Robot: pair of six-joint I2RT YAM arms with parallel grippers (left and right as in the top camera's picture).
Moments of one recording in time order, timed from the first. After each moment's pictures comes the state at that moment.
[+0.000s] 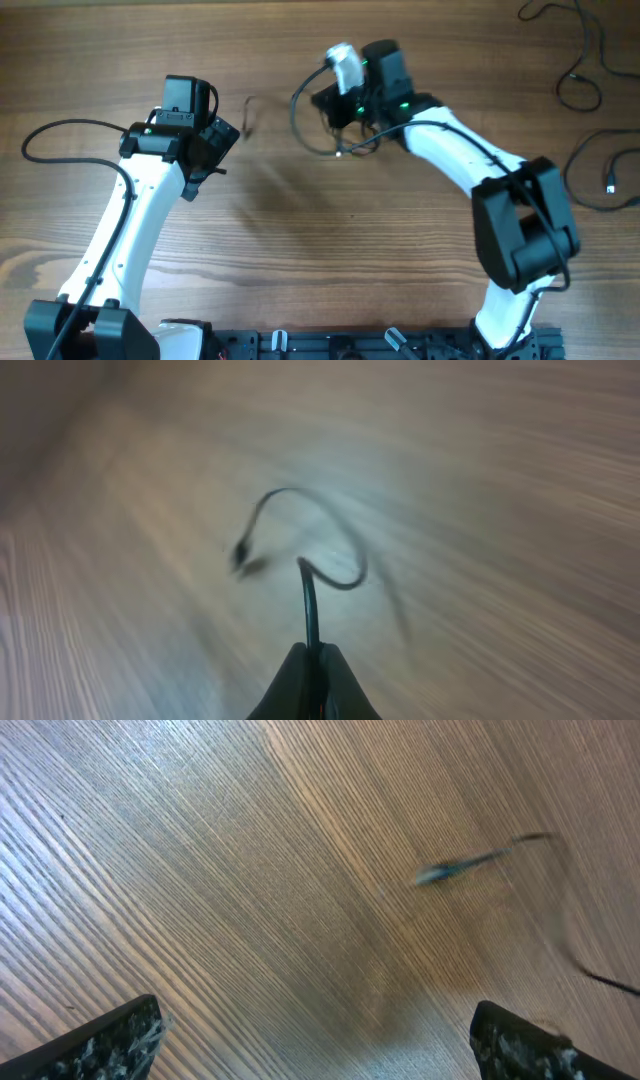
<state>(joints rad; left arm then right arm) -0.12 1.48 1.16 -0.92 -0.13 -1.05 0.41 1.98 1.35 -0.13 -0.50 0.14</state>
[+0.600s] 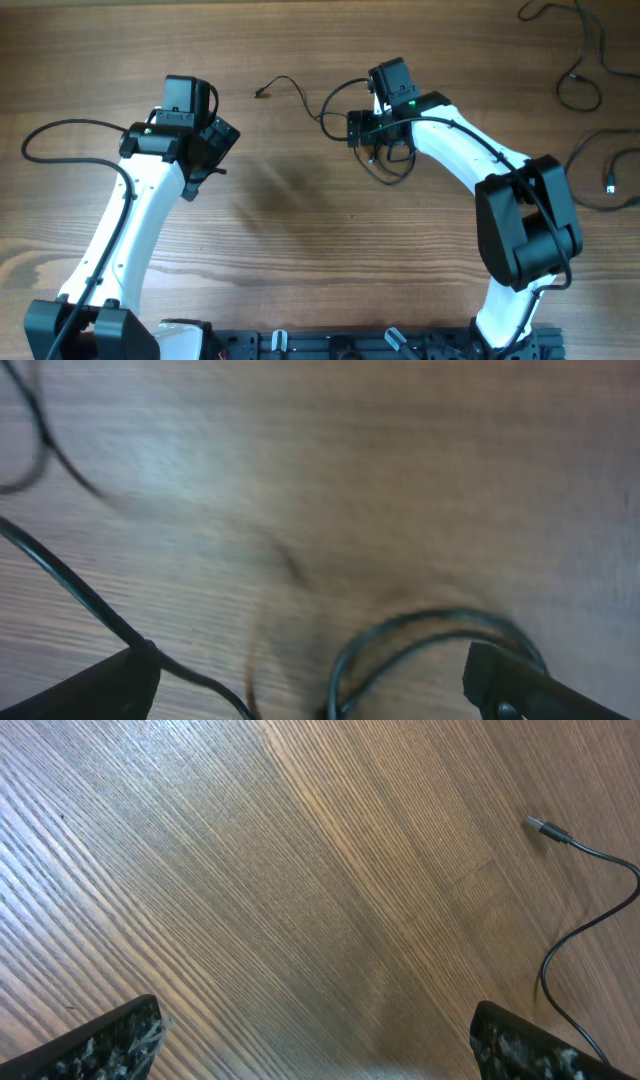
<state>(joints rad) -0.12 1.48 1.16 -0.92 -0.13 -1.05 0.39 1.98 1.33 -0.54 -0.03 0.32</state>
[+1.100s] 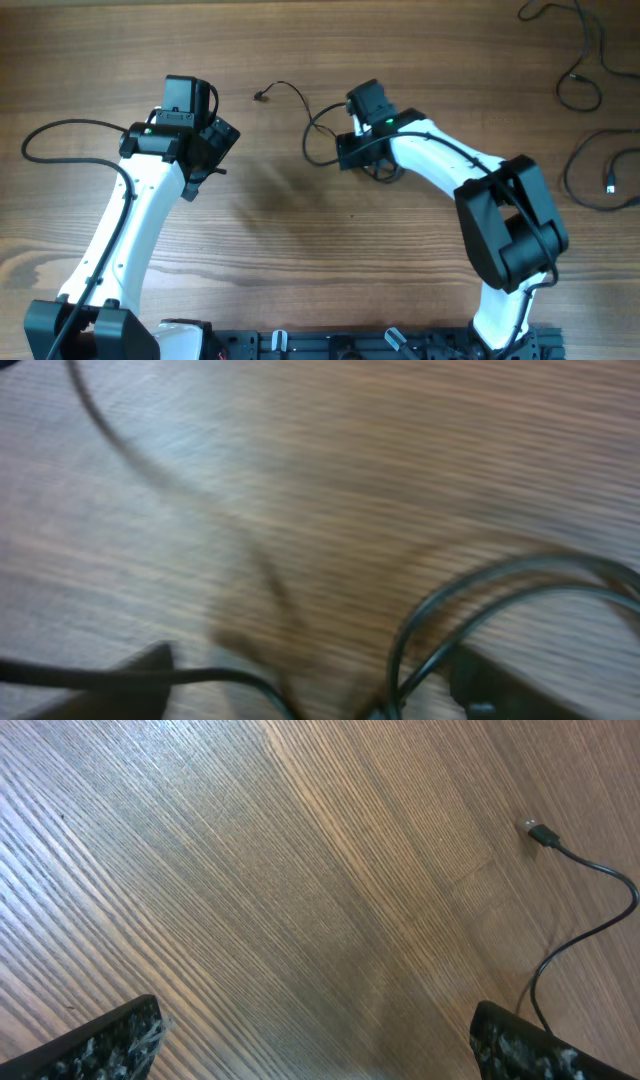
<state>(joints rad) -0.12 1.48 1.16 -0.92 -0.13 -1.05 0.49 2.01 1.28 -0.50 -0.02 0.25</state>
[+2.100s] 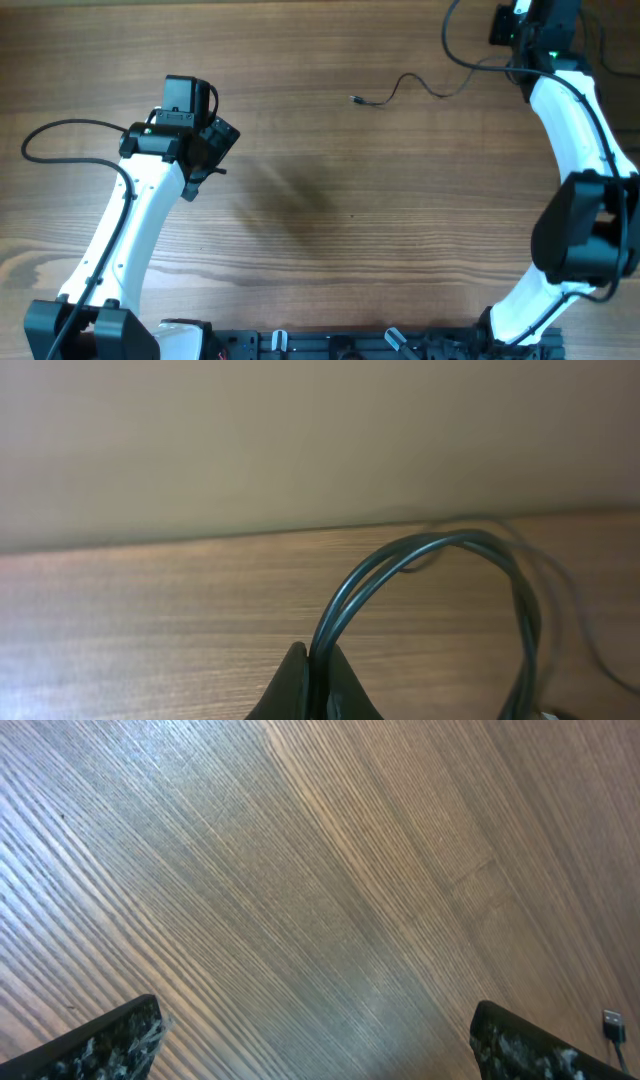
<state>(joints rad) -0.12 1.48 1.16 -0.92 -0.13 -1.05 -0.08 1.95 1.56 -0.14 0.04 -0.07</state>
